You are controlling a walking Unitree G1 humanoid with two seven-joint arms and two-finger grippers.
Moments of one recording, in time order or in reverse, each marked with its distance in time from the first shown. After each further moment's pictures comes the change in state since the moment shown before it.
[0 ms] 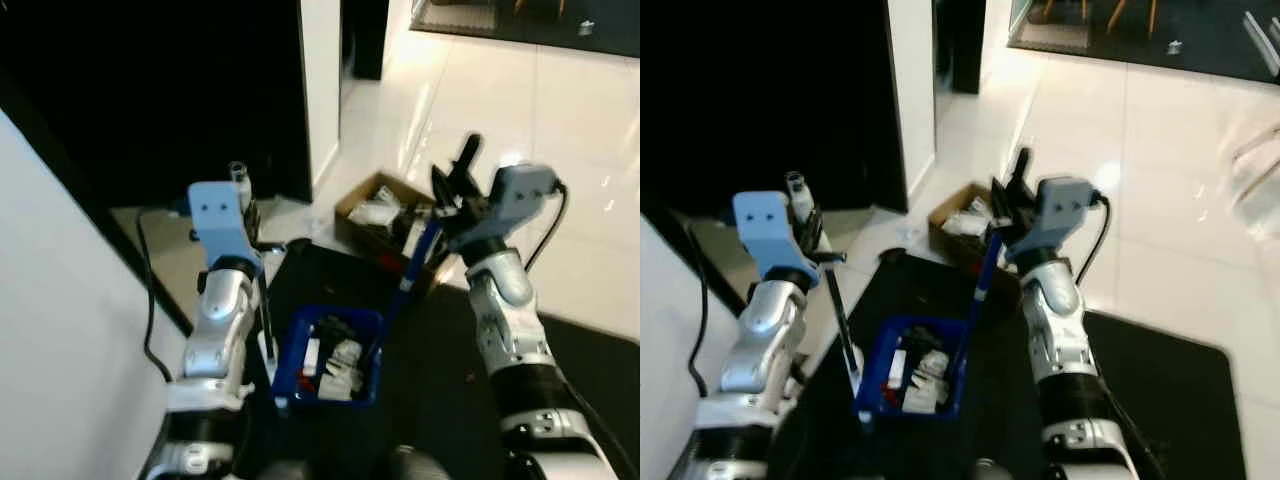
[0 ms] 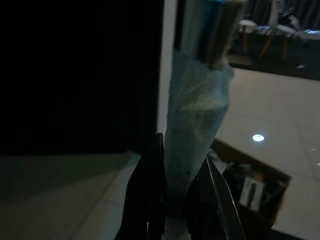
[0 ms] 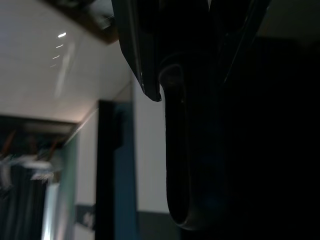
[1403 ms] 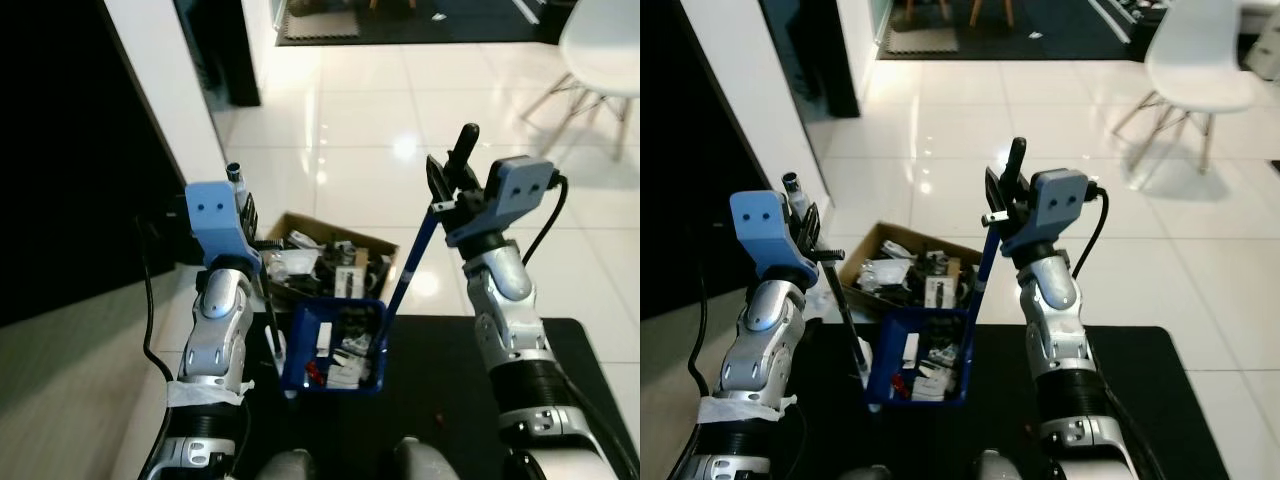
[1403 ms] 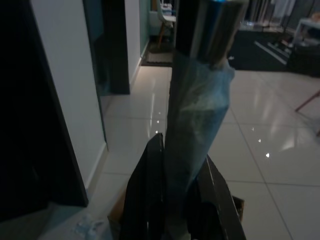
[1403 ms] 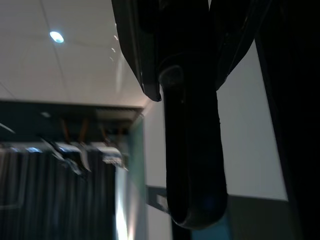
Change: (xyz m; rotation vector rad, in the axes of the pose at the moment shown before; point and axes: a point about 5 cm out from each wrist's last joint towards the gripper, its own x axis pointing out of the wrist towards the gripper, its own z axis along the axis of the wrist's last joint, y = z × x) left arm 0.003 -0.001 0.000 -0.012 -0.014 0.000; right arm 0.007 0.008 0.018 -0.041 -0.053 0.066
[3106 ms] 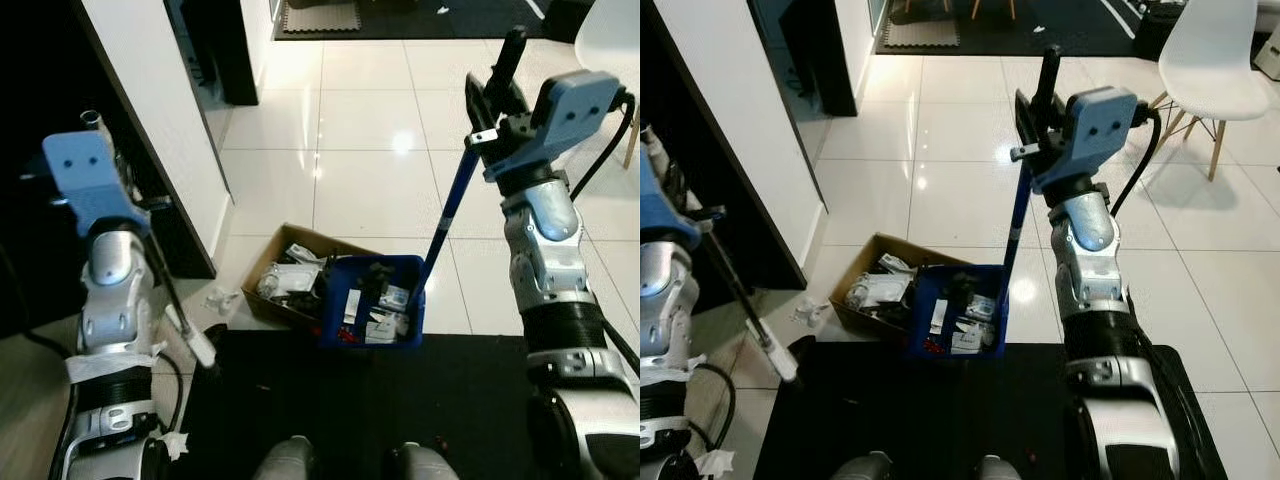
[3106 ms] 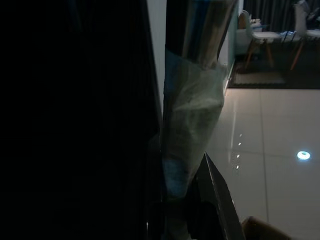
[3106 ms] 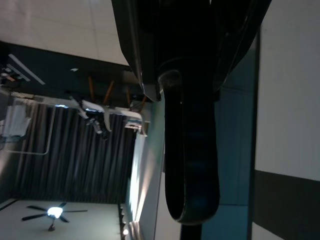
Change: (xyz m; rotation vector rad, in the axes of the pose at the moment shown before) left arm 0.005 0.116 0.054 0.255 -0.090 0.359; right arm 0.042 -0.035 0.047 -0.160 -0.154 -0.052
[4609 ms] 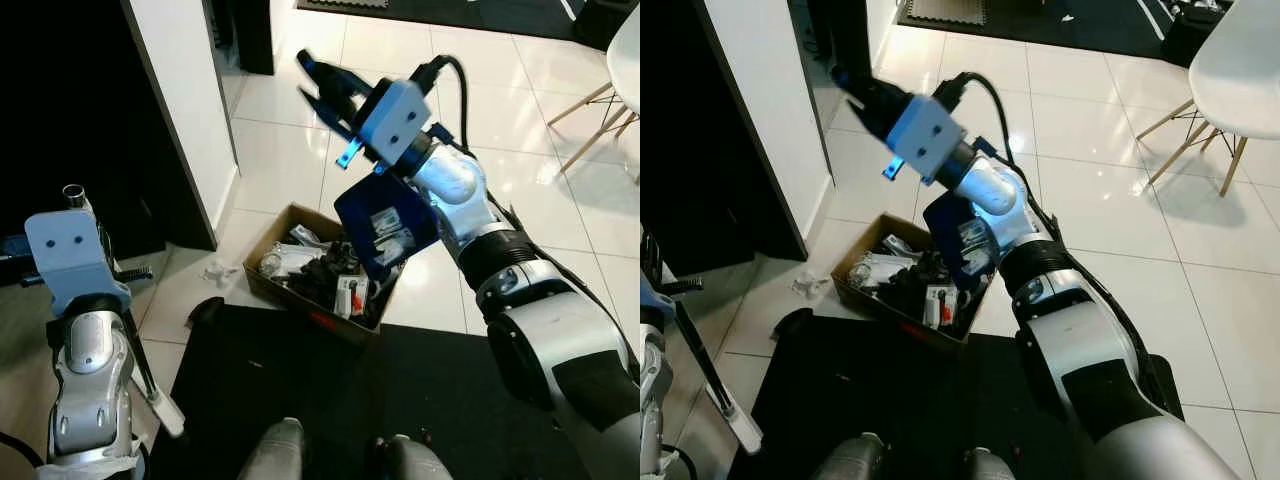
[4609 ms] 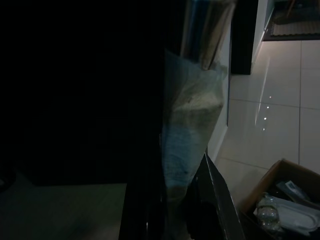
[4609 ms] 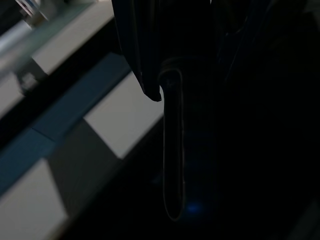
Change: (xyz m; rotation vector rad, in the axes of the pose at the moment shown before) left arm -0.073 0.022 -0.012 0.087 0.079 0.037; right arm 0.037 0.123 0.016 -0.270 -0.274 0.735
